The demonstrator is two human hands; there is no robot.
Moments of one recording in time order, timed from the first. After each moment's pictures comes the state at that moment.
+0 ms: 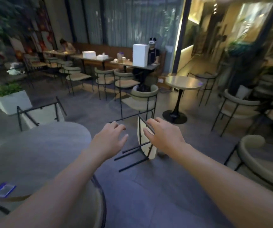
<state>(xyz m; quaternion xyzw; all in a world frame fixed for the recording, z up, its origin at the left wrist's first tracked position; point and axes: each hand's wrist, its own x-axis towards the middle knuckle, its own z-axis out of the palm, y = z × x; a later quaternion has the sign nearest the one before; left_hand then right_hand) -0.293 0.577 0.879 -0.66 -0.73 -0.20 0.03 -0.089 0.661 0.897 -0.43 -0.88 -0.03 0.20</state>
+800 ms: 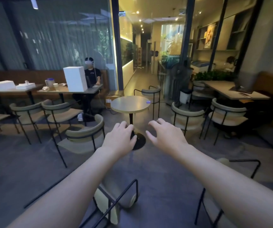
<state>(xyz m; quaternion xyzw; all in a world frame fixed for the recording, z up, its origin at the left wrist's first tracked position) -0.128 1.128 0.934 -0.79 -0.58 -0.19 0.06 0.067 1.120 0.940 -0.60 -0.76 -0.10 0.21</state>
